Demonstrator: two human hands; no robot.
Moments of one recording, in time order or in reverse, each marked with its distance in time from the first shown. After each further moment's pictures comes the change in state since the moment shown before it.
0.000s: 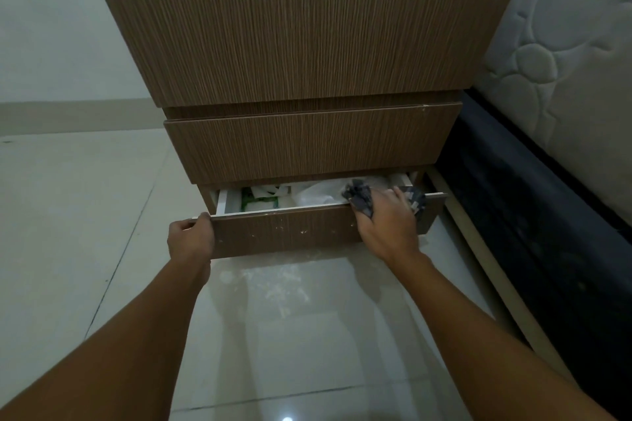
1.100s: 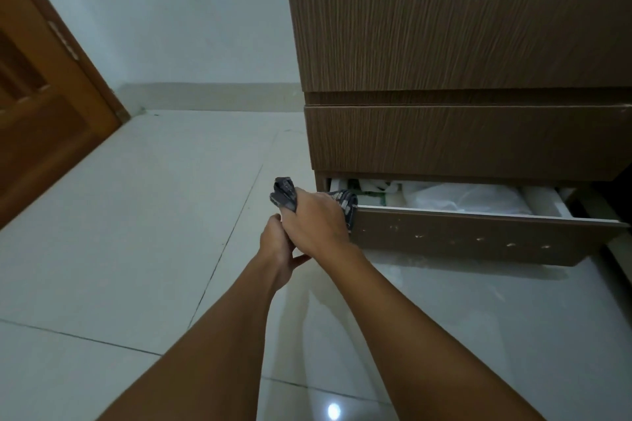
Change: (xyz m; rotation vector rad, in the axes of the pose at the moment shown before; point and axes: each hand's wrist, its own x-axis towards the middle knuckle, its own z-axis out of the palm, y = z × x) left_hand 0.021 -0.015 -0.059 -0.236 -0.277 -0.186; right_hand -0.015 -0.232 0.131 0.248 -0.413 -0.184
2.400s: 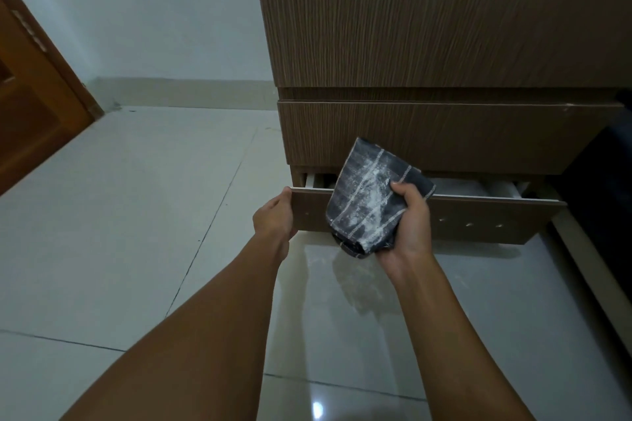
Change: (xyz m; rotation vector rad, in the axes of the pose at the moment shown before) left_hand 0.001 0.003 0.046 0.053 0.154 0.106; right_hand -0.063 0.063 -0.106 1.667 0.231 0.583
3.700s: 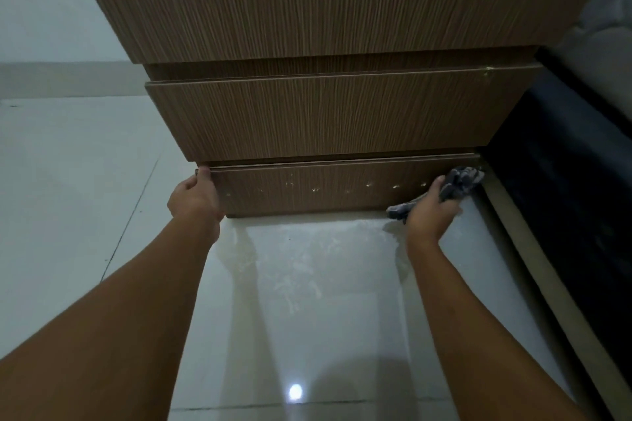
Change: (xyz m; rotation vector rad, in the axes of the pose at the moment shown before) left_hand 0.036 0.012 0.050 -0.004 0.176 -0.002; right_hand 0.115 -0.067 -0.159 -0.386 0.823 -0.570
